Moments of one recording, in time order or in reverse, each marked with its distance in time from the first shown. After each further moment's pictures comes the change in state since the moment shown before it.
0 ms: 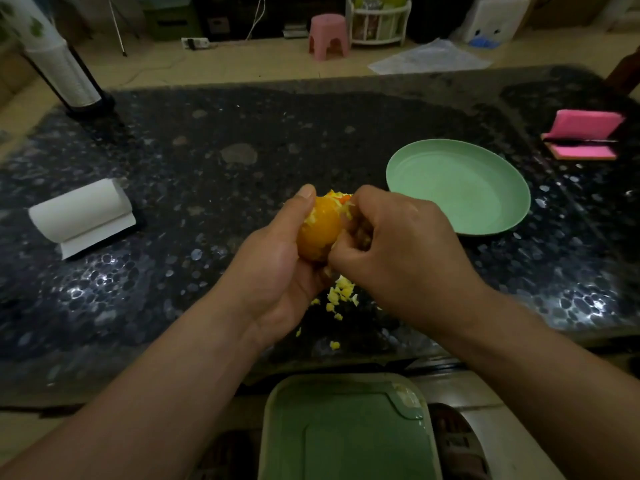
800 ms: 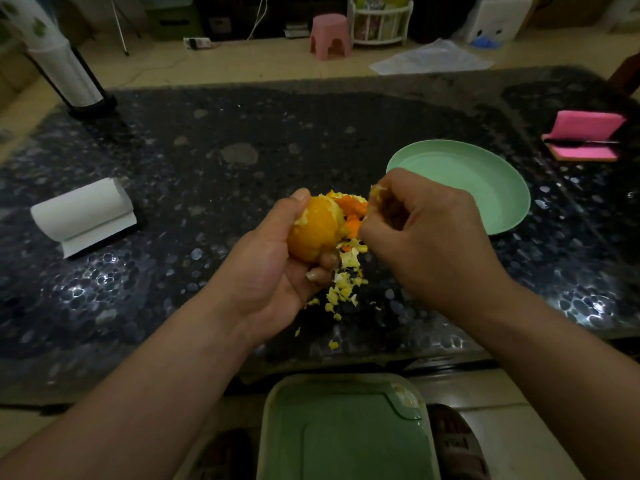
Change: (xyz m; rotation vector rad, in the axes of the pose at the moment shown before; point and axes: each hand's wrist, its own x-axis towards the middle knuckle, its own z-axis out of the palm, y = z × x) left_hand 0.002 0.002 -0.008 -0.061 -0.012 -0.040; right_hand 0.002 0.025 -0.010 0.146 0.093 0.047
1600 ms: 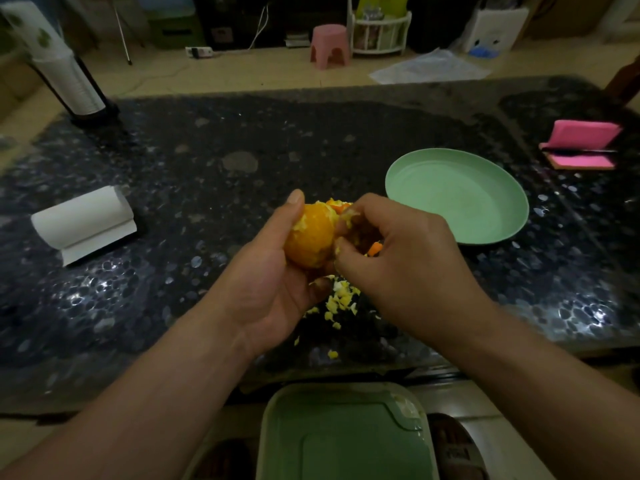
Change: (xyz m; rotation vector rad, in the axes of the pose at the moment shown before) left_hand 0.002 -0.002 -0.001 0.045 -0.045 -0.012; right_hand -0.007 -0.022 0.007 0.075 -0.113 0.038
